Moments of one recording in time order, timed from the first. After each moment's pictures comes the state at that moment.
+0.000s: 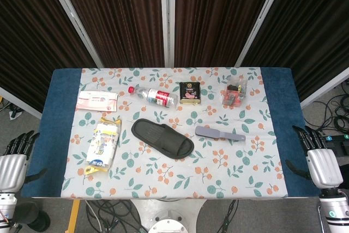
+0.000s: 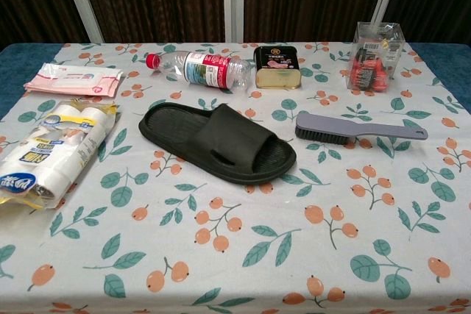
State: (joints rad) left arm -0.04 -1.19 -0.03 -1.56 1.49 1.52 0.05; right arm 0.11 -1.11 0.05 -1.57 -1.59 1.50 0.12
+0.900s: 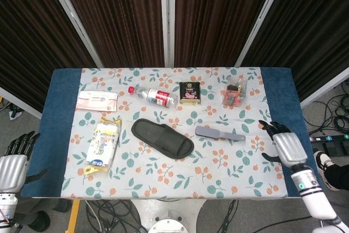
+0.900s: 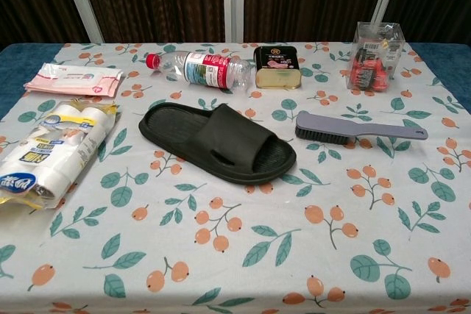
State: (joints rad) left arm -0.04 -1.21 -0.02 -1.53 1.50 1.51 0.02; right arm 0.34 -1.17 0.12 -1.61 -1.39 1.06 -0.07
